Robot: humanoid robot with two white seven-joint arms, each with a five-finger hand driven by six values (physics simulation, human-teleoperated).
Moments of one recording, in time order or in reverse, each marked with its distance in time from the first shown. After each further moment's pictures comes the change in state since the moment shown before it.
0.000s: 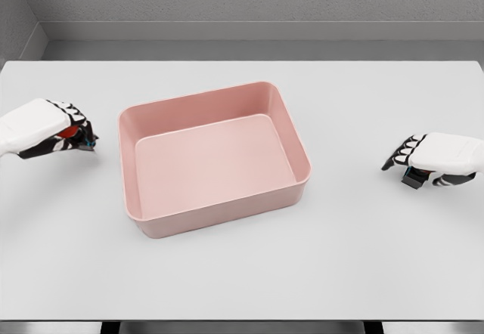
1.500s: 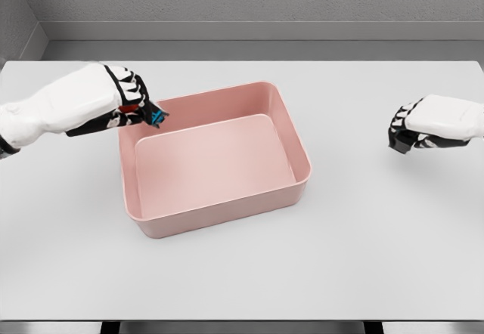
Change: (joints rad) left arm -0.150 -0.143 -0.041 -0.177 0.089 -0.123 -0.044; right arm -0.086 0.042 -0.042 0.007 -0.122 0.000 0.001
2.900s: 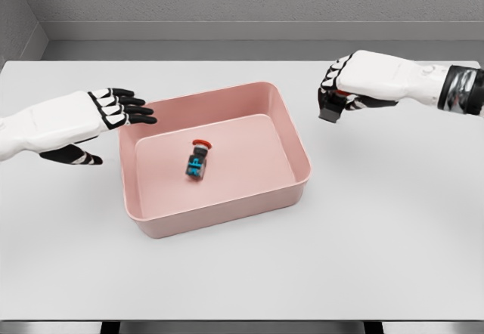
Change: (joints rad) left arm -0.029 0.229 -0.135 0.005 0.045 0.000 -0.007; right arm -0.187 0.243 0.038 -0.009 -0.001 0.000 0.003
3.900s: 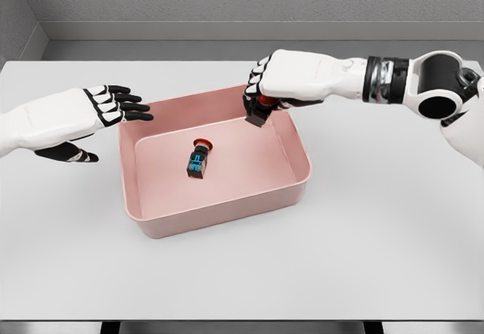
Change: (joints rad) left arm 0.001 0.013 0.007 -0.003 0.001 0.000 0.000; right arm -0.144 0.196 0.154 -0.005 0.001 -0.001 0.005
